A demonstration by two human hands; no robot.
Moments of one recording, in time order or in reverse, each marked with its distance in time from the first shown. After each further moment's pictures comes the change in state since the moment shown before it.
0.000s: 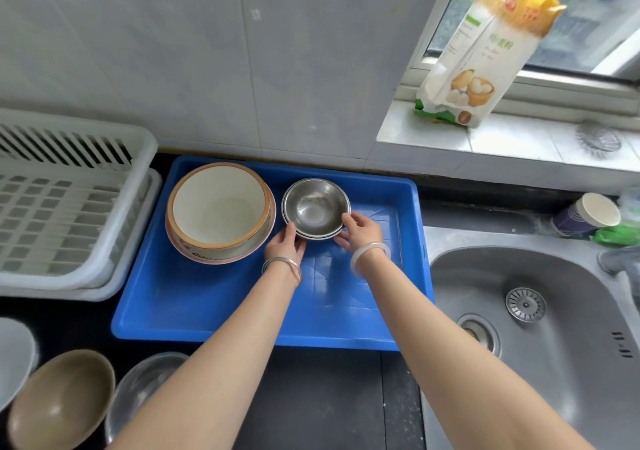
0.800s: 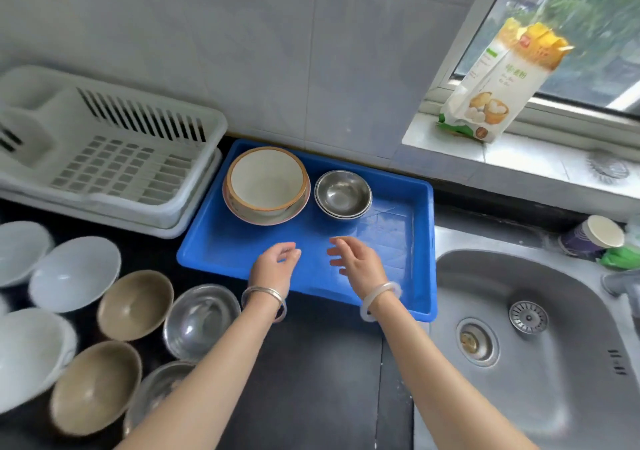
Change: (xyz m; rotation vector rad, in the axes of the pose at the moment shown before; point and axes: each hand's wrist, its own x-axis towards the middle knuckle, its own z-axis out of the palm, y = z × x) left_hand -0.113 0.009 -0.098 0.827 0.059 0.386; right_hand -0.150 0.026 -0.018 -0.576 -0.325 -0.309
